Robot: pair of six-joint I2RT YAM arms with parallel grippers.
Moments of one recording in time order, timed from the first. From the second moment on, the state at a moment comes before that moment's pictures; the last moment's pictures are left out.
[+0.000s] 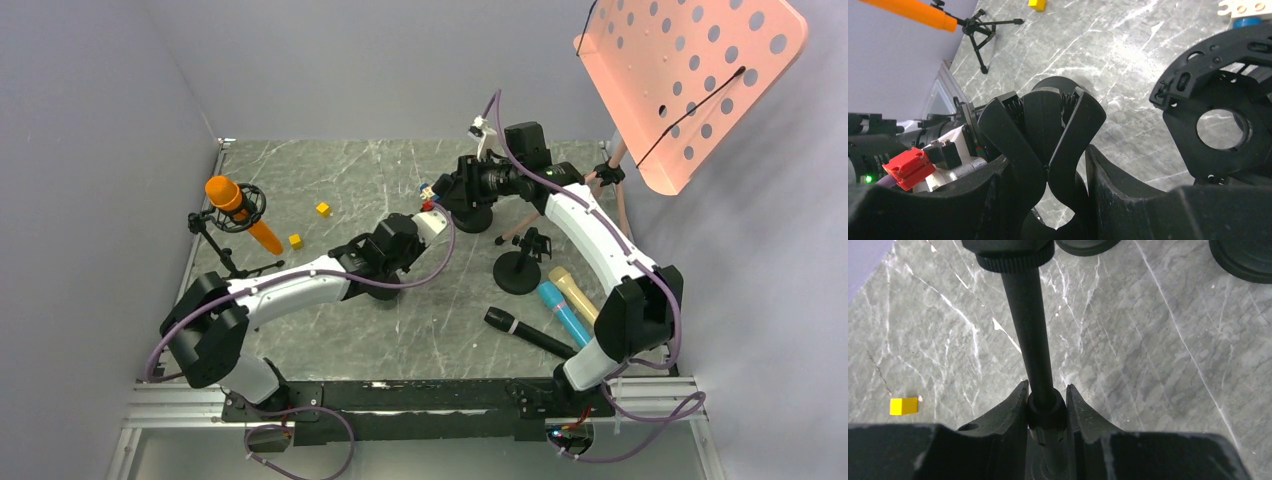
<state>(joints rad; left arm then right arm) -0.87 1.48 0.97 -0.03 -0.29 0.18 0.37 1.57 1.46 -0.57 -0.70 0.24</state>
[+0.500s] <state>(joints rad) -0.81 1.18 0.90 -0.14 0.13 0.32 0.36 1.54 1.38 -0.53 -0.73 0.14</state>
